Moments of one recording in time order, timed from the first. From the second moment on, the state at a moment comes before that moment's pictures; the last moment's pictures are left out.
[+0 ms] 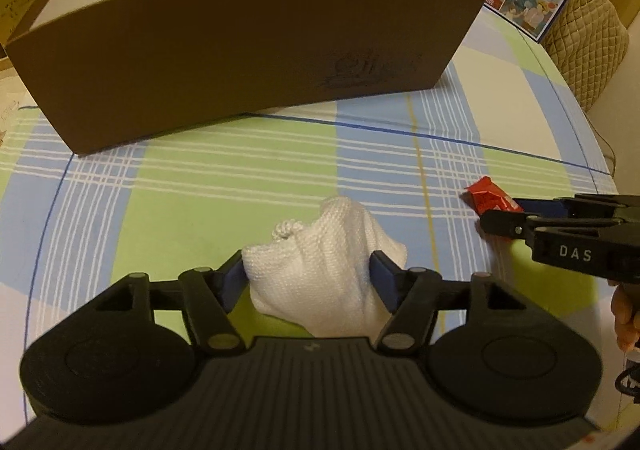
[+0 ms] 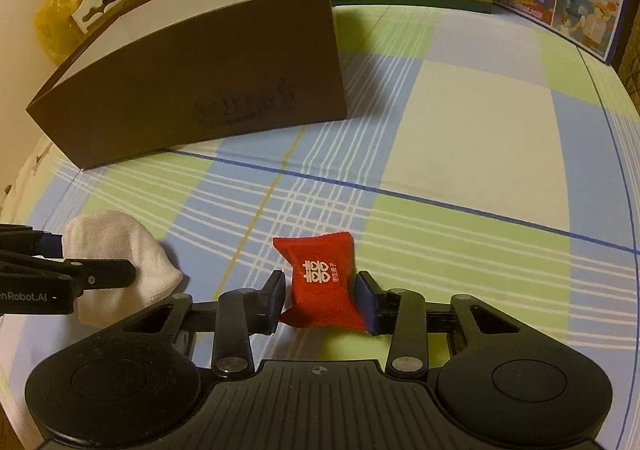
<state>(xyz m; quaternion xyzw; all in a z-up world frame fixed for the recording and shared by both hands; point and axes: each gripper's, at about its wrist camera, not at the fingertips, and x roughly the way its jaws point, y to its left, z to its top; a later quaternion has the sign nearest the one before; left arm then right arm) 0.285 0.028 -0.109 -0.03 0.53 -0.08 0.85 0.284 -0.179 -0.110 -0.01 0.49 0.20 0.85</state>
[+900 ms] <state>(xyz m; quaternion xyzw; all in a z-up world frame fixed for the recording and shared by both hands) 0.289 0.013 -0.104 -0.01 0.52 -0.08 0.85 0.280 -0.178 -0.105 -0.02 0.48 0.21 0.85</state>
